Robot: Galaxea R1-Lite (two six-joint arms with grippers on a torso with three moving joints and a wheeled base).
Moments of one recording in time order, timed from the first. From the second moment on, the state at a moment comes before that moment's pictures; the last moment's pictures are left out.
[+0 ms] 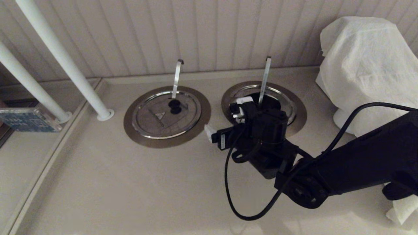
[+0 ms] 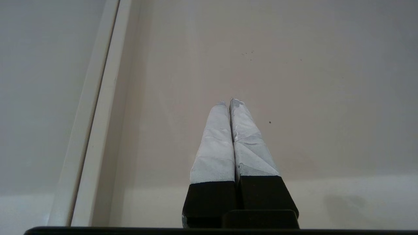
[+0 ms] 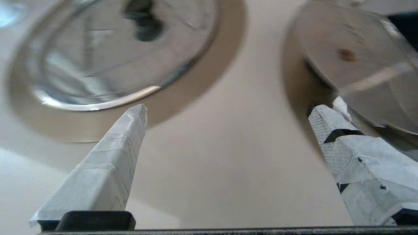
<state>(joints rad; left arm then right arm) 0.00 0.00 -0.03 0.08 0.01 0.00 0.71 2.06 -1.04 -0.99 -0.28 0.02</state>
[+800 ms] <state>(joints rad) 0.00 0.00 -0.03 0.08 0.01 0.00 0.56 1.77 -1.15 -0.72 -0.27 0.04</state>
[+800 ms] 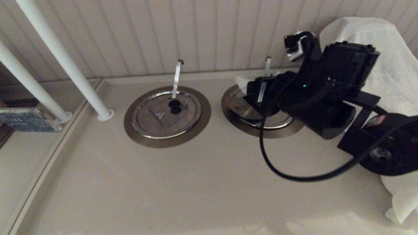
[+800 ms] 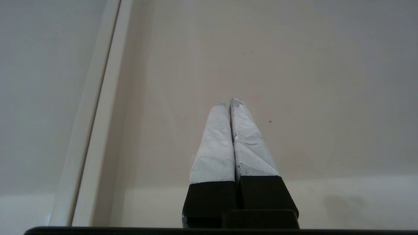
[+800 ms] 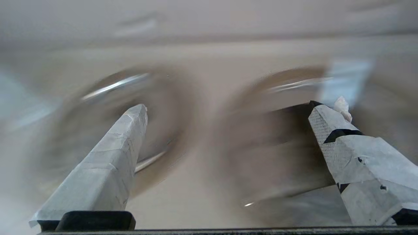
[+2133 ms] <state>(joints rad) 0.00 0.00 -0.03 0.08 0.01 0.00 0.16 2.39 -1.98 -0.37 -0.04 0.09</state>
